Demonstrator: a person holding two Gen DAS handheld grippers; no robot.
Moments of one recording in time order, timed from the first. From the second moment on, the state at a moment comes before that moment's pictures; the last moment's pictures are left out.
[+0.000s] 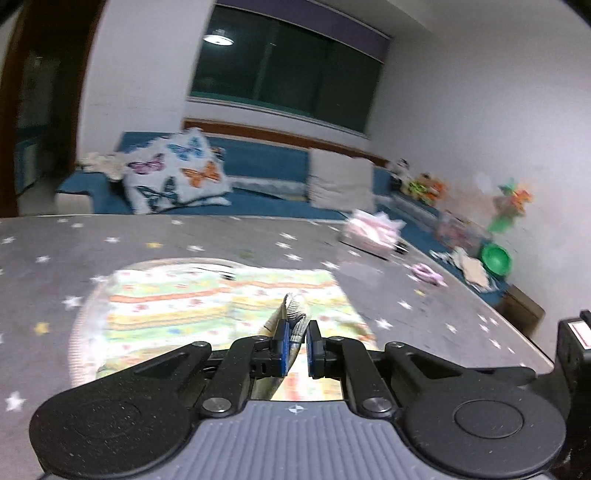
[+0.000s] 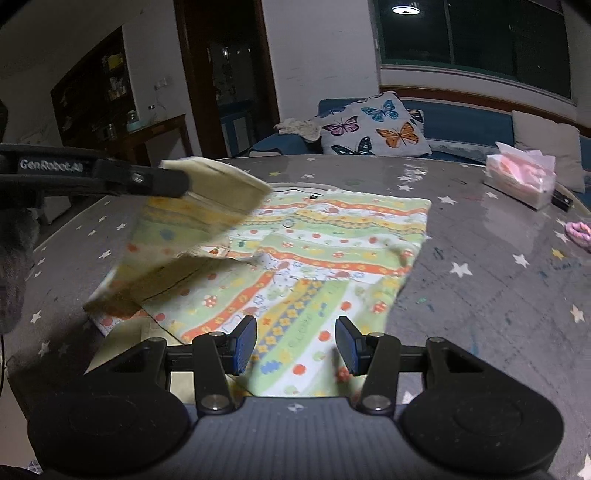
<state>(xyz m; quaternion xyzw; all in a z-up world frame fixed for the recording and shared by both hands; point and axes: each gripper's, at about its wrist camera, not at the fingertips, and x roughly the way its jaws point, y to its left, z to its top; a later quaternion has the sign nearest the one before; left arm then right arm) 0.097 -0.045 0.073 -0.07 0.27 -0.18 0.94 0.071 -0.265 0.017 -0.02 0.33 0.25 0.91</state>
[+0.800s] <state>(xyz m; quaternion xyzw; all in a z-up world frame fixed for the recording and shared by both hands) 0.080 -0.039 0.030 -0.01 0.30 -0.20 0.93 0.066 -0.284 0.026 0.00 0.32 0.24 0.92</state>
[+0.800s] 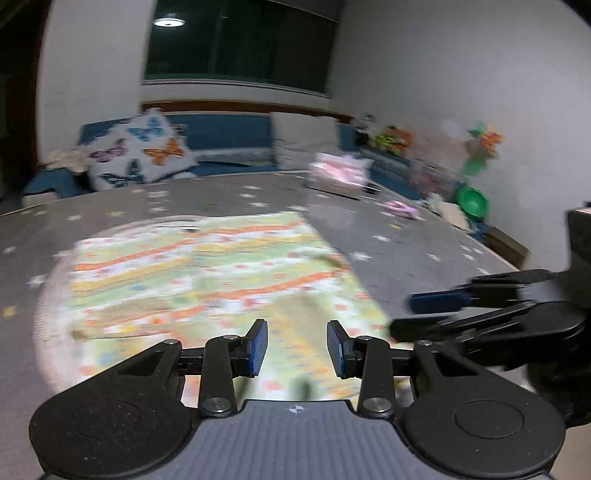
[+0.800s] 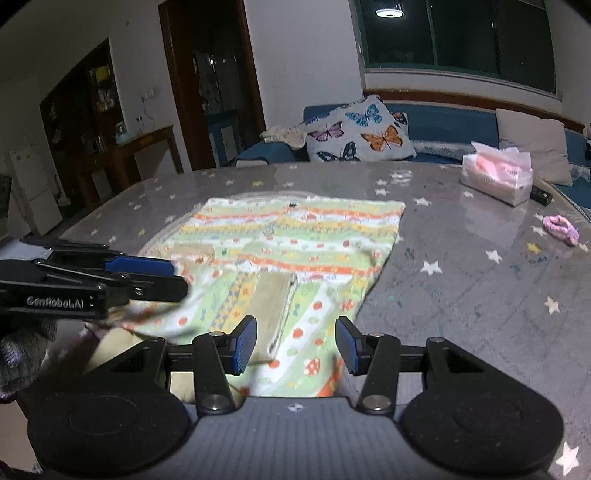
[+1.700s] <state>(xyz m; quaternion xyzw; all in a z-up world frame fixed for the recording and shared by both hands) 0.125 0.063 -0.007 -0.05 0.34 -0.05 0.94 0.113 -0.233 -0.003 -0.01 0.36 0.24 0.90</state>
